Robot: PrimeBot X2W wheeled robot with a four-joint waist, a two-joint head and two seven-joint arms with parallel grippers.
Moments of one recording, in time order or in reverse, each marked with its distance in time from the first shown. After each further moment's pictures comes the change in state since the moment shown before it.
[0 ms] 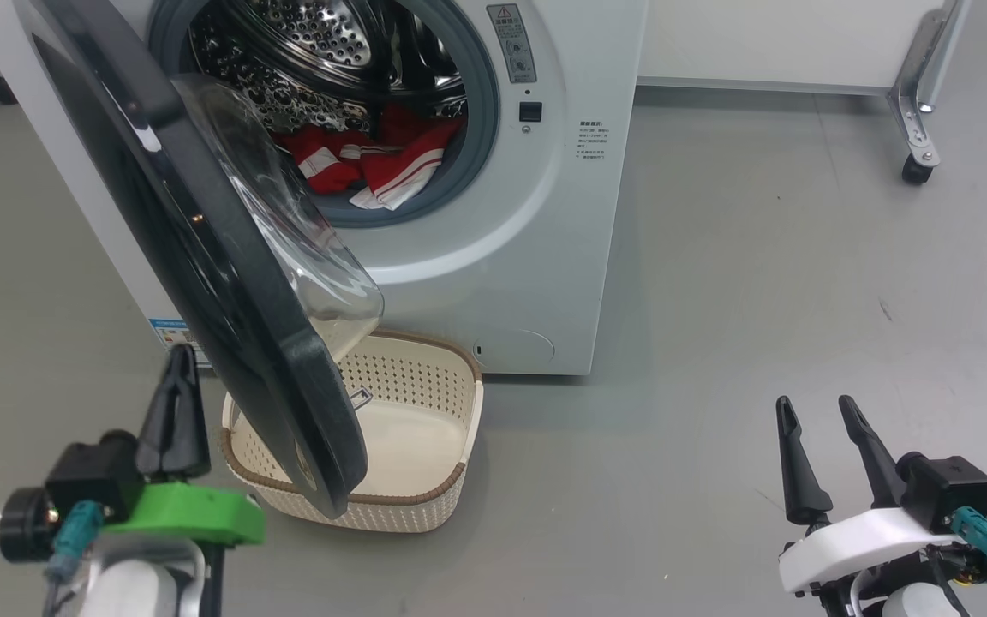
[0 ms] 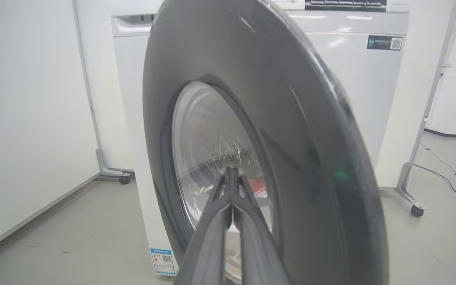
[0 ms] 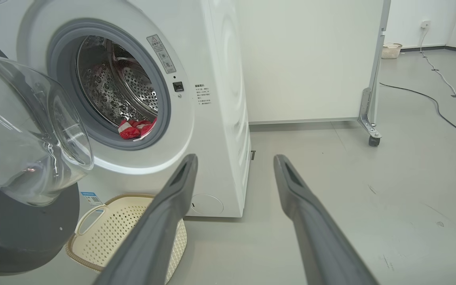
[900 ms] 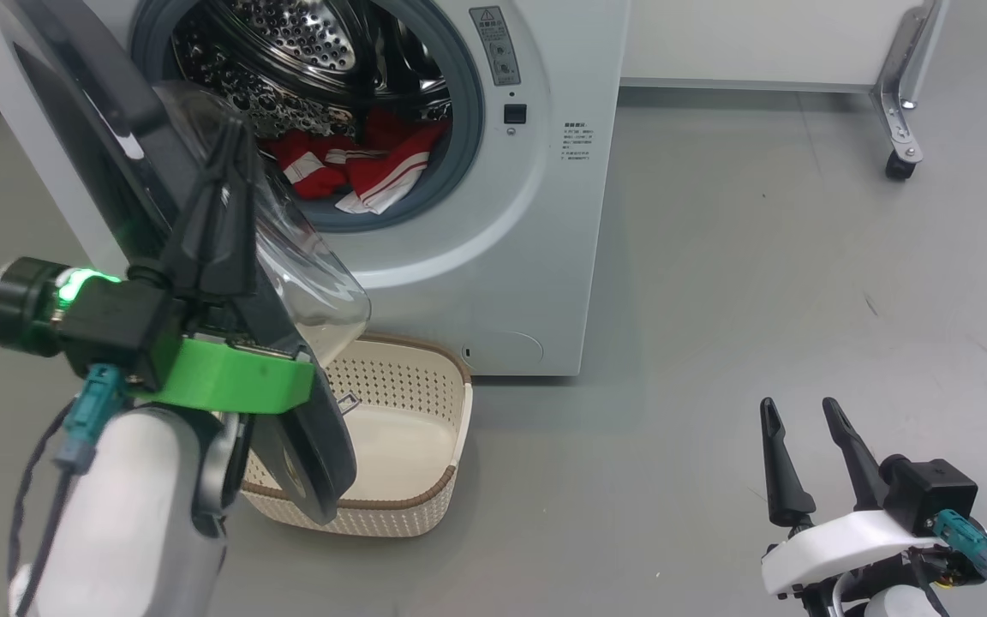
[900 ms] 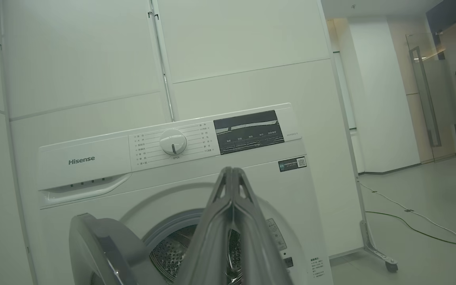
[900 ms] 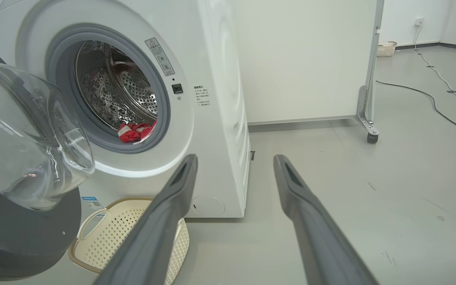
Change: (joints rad) left arm -0.298 0.043 -0.110 -0.240 0.091 -0.067 0.085; right arm 0.000 0.036 0.006 0.000 -0.016 0.000 0.000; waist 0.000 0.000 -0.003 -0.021
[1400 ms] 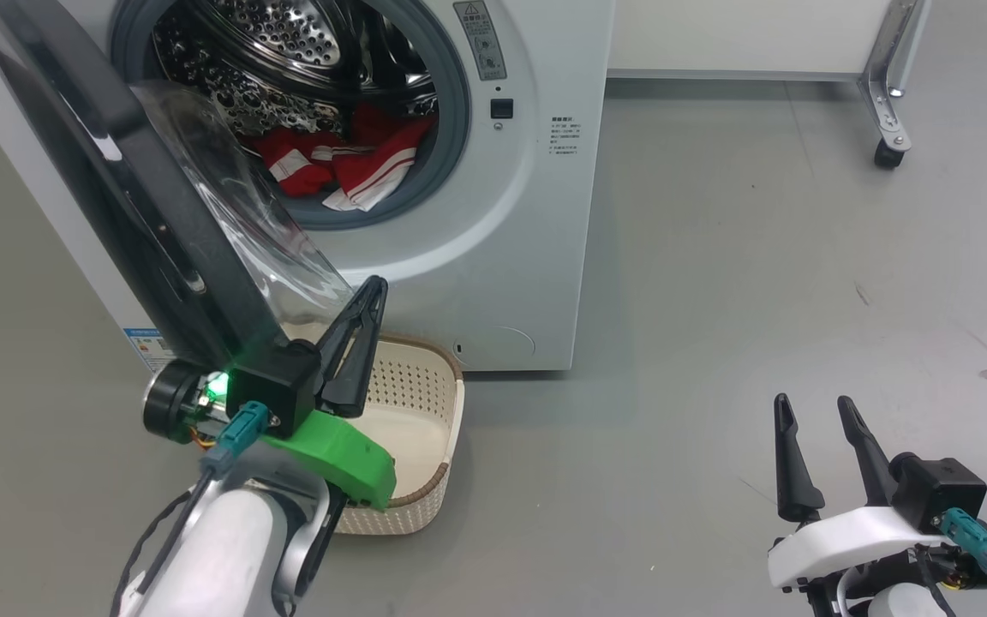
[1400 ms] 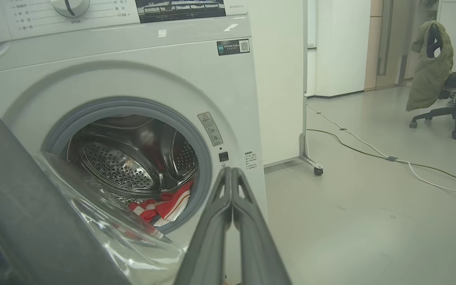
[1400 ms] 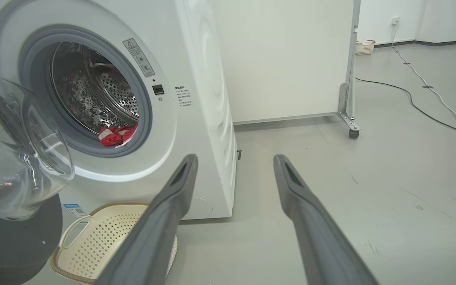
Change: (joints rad) left arm 0.110 -0.049 -0.136 0.104 -0.039 -0.026 0.145; right arm 0.000 0.007 -0.019 0.000 0.000 0.000 0.000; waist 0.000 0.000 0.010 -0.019
